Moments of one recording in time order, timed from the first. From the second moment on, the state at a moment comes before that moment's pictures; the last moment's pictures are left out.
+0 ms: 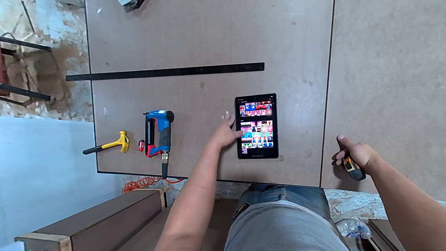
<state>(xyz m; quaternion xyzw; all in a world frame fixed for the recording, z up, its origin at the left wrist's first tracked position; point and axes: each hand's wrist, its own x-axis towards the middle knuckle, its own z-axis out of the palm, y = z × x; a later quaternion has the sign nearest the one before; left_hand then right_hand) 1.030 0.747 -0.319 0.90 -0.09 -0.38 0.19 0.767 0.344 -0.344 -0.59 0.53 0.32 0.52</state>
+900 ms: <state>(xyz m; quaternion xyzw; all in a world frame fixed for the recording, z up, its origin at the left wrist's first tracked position) 0.969 0.734 -0.350 0.96 -0.12 -0.04 0.25 0.766 0.341 -0.347 -0.60 0.53 0.33 0.50</state>
